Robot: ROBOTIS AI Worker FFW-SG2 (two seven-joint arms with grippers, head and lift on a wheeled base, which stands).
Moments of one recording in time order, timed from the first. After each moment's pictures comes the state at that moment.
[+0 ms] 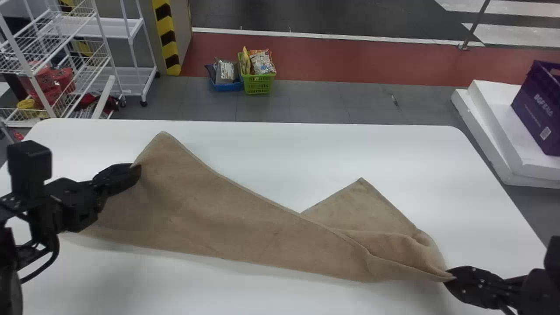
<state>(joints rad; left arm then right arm) 0.03 0.12 0.30 -1.69 -0.09 0.33 -0.80 0.43 -0.06 -0.53 -2.15 0.55 0.25 1.36</state>
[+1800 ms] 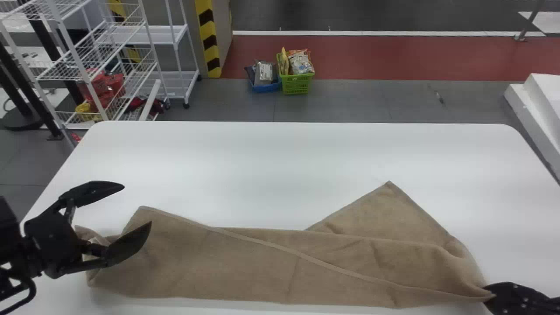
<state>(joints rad) 0.18 0.09 0.51 -1.76 -0.20 -0.06 -1.21 0.47 -0.07 -0.50 -2.16 0.56 0.19 1.36</state>
